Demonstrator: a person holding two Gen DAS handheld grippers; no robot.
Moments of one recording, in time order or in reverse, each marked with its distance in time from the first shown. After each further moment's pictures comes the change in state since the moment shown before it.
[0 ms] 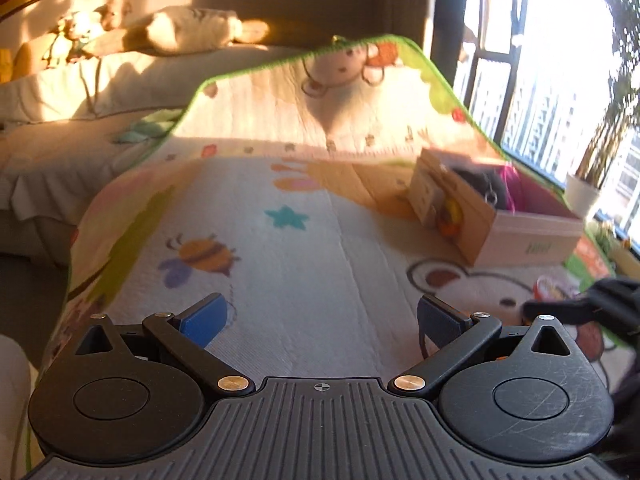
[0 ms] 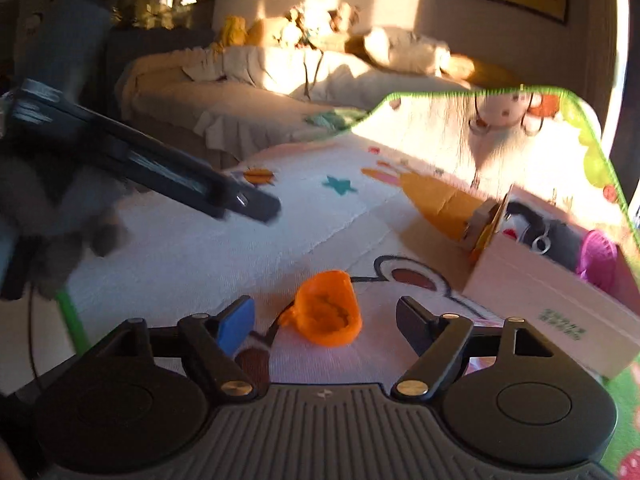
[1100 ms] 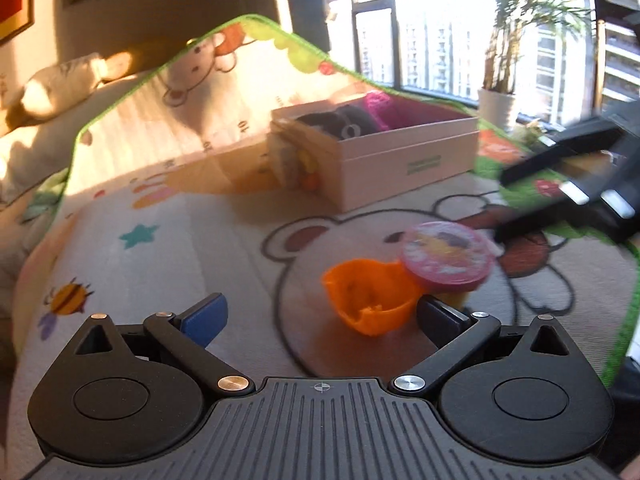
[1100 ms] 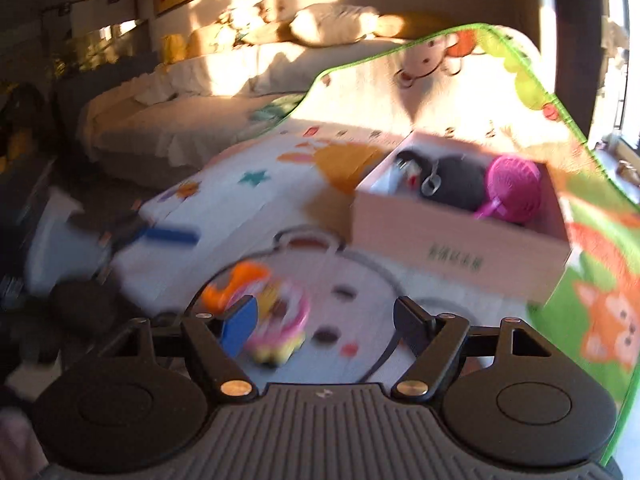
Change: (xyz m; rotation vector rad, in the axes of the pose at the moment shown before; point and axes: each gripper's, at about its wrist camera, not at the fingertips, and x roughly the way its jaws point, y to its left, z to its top) left arm 0.036 -0.096 -0.034 0.377 0.064 -0.152; right arm -0.061 -0.096 -0.027 0.207 0.027 0.041
